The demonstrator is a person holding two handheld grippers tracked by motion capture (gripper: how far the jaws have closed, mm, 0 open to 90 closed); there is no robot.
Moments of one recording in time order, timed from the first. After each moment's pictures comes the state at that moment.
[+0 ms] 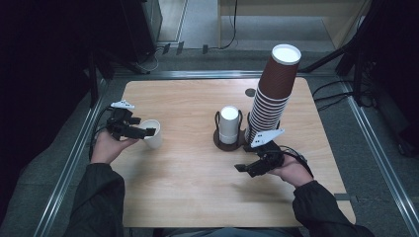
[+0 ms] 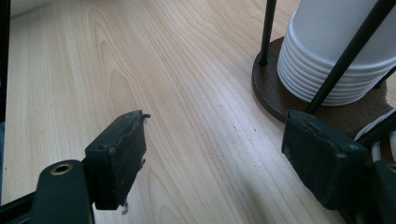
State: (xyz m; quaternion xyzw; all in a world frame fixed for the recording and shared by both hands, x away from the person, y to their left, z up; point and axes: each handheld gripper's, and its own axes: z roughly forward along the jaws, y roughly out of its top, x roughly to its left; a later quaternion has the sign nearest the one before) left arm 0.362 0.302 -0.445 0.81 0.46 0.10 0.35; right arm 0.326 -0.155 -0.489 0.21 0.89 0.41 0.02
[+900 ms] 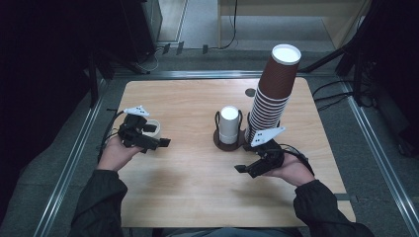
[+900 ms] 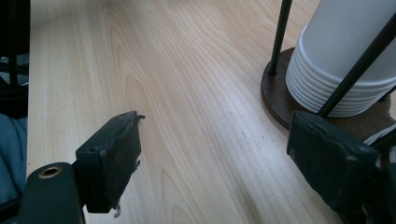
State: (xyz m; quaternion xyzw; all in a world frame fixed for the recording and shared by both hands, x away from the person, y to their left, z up) left arm 0.333 0.250 -0.428 0.84 0.40 0.05 0.37; right arm 0.323 -0.154 -0.476 0.20 0.89 0.41 0.01
